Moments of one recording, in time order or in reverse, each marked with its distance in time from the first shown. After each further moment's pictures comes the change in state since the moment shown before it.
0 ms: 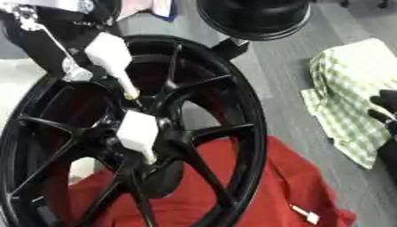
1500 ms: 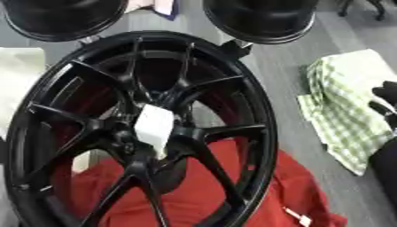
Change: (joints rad) left arm 0.756 0.214 0.465 -0.102 -0.017 0.074 0.394; right arm -0.001 0.028 -0.031 0.000 -0.012 -0.038 -0.032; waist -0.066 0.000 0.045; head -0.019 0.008
